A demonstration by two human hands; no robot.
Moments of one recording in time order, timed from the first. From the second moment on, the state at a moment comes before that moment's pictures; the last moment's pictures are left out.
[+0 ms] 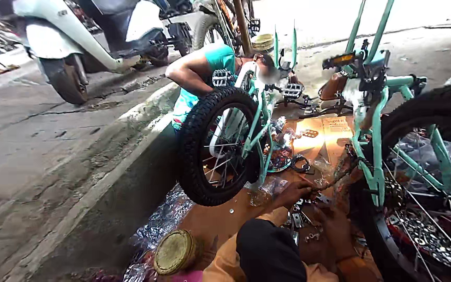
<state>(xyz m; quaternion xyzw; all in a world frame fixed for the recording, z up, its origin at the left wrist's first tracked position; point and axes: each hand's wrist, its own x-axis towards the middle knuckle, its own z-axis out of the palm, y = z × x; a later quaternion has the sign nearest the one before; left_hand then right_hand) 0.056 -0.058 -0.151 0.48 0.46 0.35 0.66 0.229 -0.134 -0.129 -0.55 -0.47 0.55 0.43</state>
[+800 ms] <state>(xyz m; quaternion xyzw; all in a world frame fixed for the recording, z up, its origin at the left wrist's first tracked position) 0.058 -0.070 -0.155 0.47 0.43 0.40 0.65 0.205 -0.110 -0.134 -0.64 -0.48 0.35 0.48</state>
